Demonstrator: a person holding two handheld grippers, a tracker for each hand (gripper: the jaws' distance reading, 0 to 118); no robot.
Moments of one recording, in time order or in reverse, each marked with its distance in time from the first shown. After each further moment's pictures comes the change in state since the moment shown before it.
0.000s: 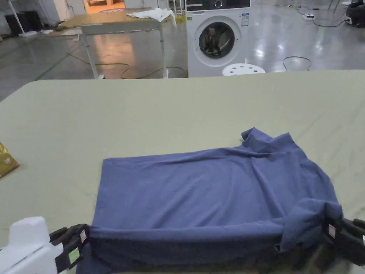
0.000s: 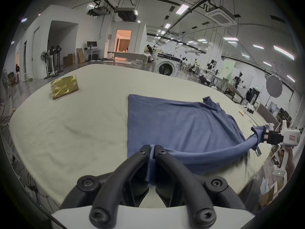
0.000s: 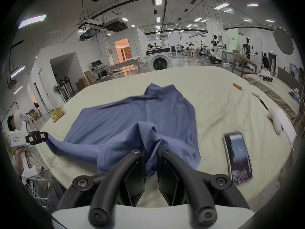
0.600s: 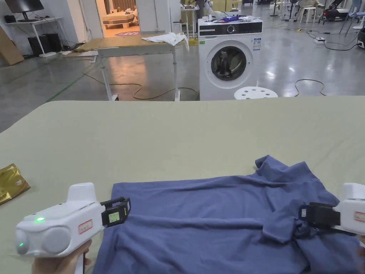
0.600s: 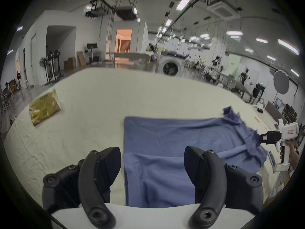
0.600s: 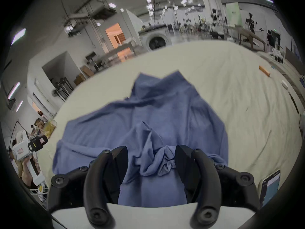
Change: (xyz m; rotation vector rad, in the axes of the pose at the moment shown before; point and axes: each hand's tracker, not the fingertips) left arm -0.010 0.063 -0.105 0.069 0.028 -0.048; right arm 0.045 0.062 -0.139 -0.103 0.080 -0.121
